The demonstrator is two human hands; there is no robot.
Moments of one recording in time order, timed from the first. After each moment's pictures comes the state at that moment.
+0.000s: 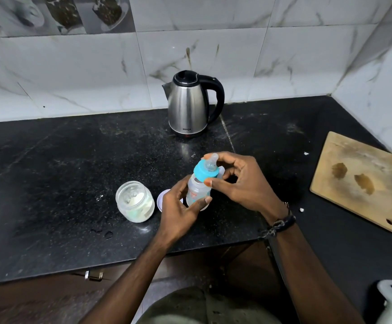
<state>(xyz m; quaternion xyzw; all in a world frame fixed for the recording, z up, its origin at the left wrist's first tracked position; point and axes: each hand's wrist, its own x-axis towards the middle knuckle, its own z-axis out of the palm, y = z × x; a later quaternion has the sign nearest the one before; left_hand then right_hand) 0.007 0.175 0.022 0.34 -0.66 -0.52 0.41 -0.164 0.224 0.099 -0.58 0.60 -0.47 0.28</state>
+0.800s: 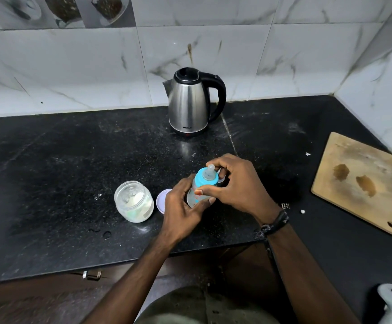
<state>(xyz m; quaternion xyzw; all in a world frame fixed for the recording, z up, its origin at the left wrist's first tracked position) 0.002 0.171 0.021 0.32 -0.70 -0.49 0.42 -0.156 0.215 0.097 -0.60 0.69 -0.36 0.17</state>
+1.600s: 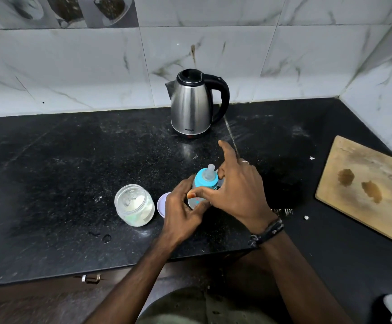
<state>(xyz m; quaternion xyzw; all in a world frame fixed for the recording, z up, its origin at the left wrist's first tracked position) -0.003 0.160 0.010 0.33 -0.70 -0.47 0.43 -0.142 0.209 0.103 -0.57 0.78 -0.25 0.05</state>
